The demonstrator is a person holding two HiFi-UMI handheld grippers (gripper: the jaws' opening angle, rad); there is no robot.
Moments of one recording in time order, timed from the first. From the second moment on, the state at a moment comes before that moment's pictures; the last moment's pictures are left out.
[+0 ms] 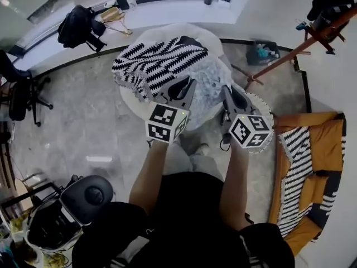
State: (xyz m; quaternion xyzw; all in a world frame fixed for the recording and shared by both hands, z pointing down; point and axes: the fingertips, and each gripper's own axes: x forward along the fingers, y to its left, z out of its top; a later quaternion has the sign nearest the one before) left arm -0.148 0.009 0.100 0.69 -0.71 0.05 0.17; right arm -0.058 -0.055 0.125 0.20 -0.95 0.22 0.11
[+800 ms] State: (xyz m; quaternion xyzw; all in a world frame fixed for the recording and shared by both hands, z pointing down) left arm 0.115 -0.126 -0.127 0.86 -0.51 -0.01 -0.03; right arm 0.204 -0.152 -0.113 0.42 -0.91 0.04 -0.07
